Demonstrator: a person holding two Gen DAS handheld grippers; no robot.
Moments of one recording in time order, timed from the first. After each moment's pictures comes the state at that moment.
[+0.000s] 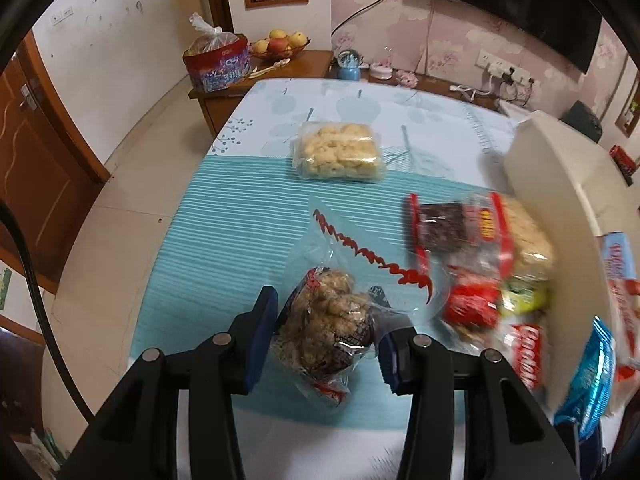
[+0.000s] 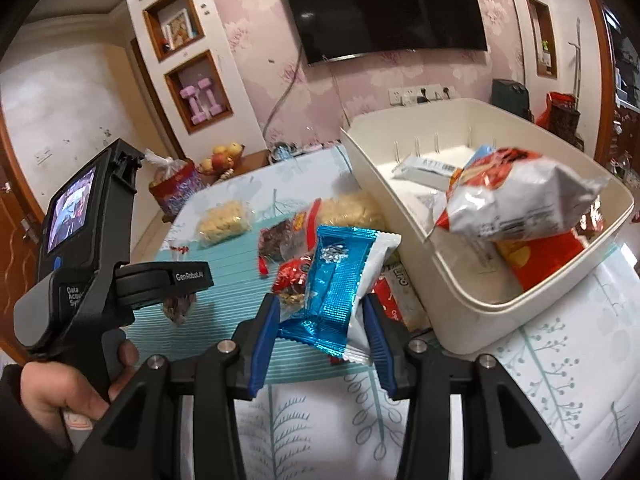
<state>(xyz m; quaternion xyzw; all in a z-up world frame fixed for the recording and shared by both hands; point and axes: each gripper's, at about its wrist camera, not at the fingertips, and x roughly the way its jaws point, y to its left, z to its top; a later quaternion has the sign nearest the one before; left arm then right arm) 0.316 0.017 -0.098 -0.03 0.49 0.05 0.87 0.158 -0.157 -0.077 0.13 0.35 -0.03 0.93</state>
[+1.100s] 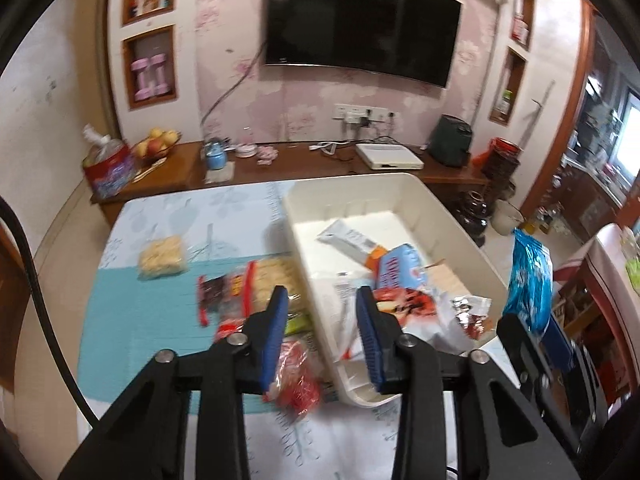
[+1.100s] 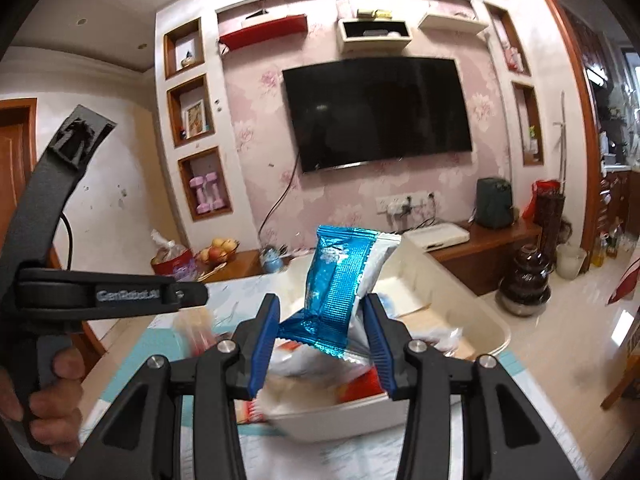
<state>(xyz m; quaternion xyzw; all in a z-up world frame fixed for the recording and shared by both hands) 0.237 -0.142 0.021 0.01 0.38 -0.16 0.91 0.097 -0.285 -0.002 0.09 0.17 -0.04 0.98</state>
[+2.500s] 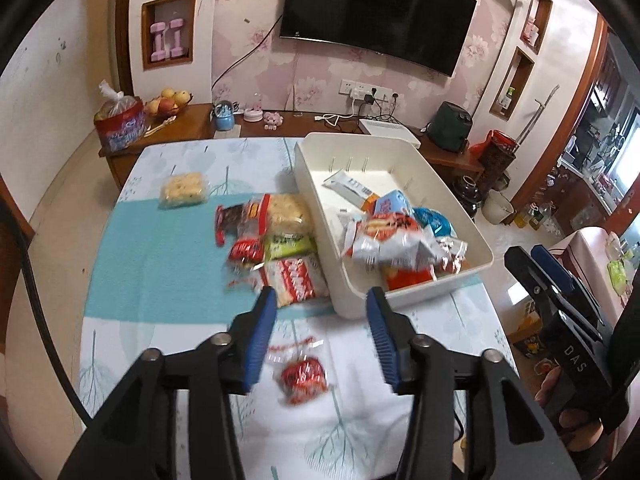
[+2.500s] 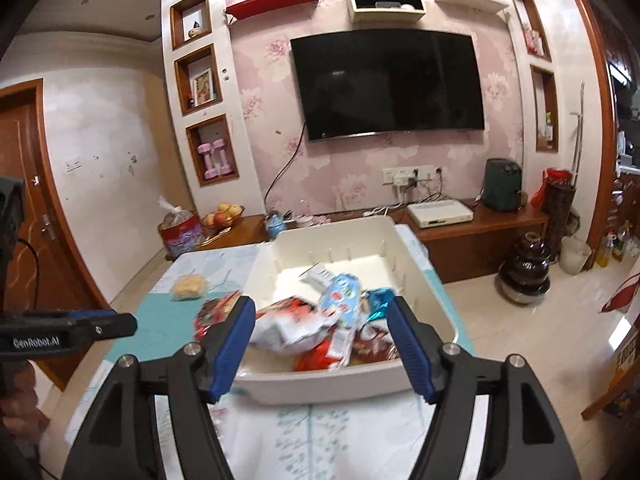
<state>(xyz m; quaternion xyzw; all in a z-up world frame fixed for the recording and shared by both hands) 0.152 -0.085 0.024 -0.03 0.43 -0.15 0.89 0.078 -0.330 0.026 0.07 0.25 0.00 0.97</state>
